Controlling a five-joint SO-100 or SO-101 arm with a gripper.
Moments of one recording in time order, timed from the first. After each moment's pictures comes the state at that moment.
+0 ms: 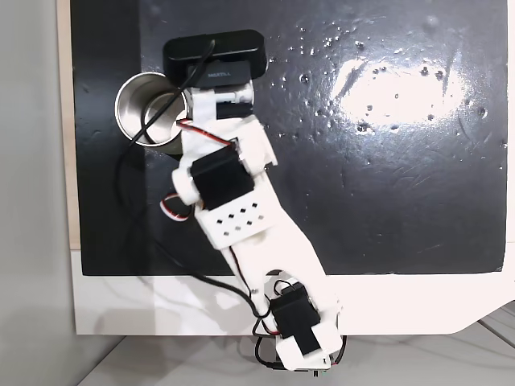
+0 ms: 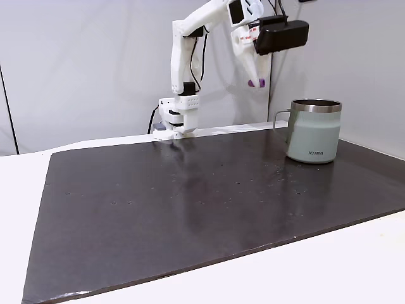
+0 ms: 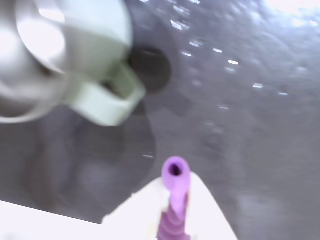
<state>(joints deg) -28.7 89.4 59.1 99.0 -65.3</state>
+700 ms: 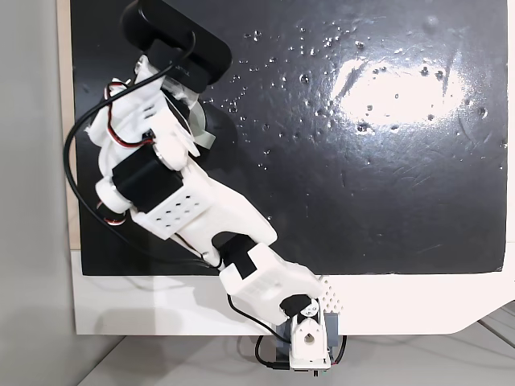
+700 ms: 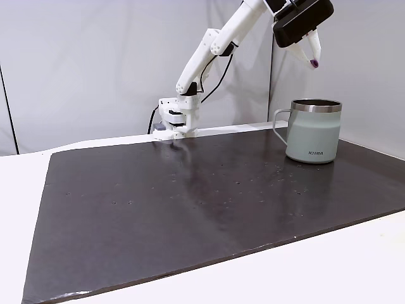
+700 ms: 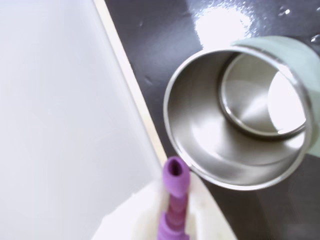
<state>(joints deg) -38.8 54.7 1.4 103.6 -18.1</state>
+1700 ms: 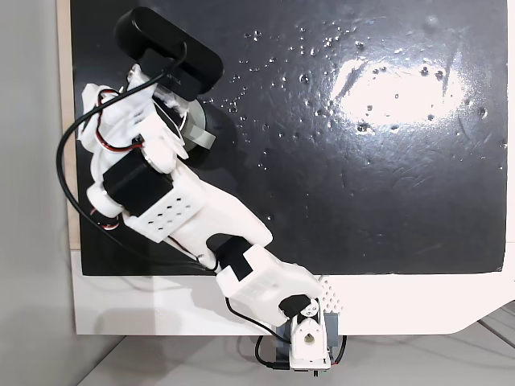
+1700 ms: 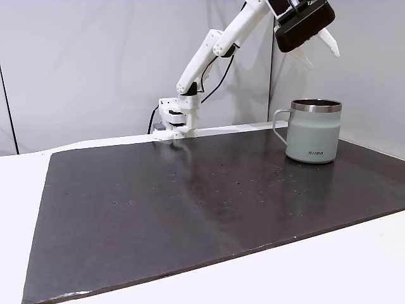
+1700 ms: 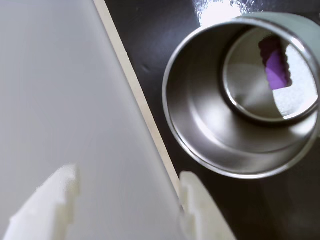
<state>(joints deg) -40.3 54.4 2.9 103.9 -16.4</state>
